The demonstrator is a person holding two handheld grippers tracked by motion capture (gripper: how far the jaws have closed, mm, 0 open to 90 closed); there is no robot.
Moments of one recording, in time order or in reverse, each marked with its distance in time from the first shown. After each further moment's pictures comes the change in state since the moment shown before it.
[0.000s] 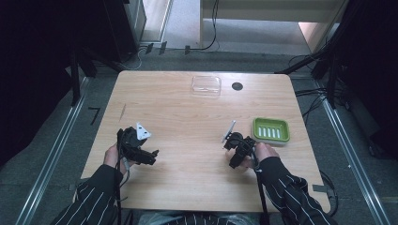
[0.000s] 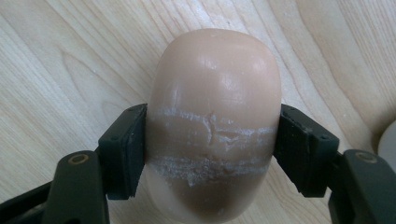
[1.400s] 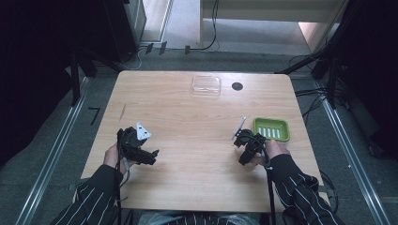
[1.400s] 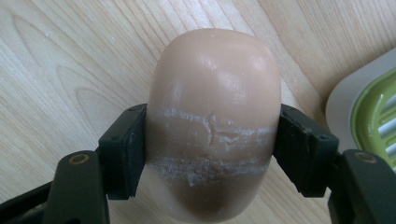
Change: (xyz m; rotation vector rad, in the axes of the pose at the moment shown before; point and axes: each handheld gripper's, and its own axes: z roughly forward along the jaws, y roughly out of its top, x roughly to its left) left arm -0.001 0.000 -0.001 -0.004 0.001 0.001; right arm -0.022 -0.018 -0.011 -0.007 -0.036 0.004
